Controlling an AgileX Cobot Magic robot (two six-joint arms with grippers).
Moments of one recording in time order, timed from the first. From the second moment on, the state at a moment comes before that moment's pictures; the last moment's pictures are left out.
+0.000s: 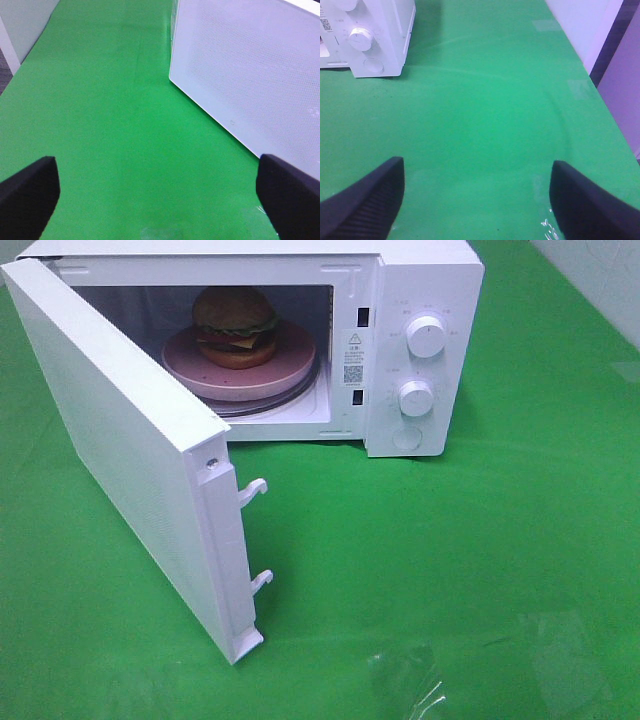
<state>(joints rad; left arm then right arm) 0.07 -0.01 -0.50 -0.10 1.04 0.04 -0.04 0.00 -0.51 -0.08 1.01 0.06</state>
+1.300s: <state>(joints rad) 0.07 0.09 -0.54 -0.10 0.95 0.02 -0.04 0.00 -0.51 -0.08 1.01 0.06</state>
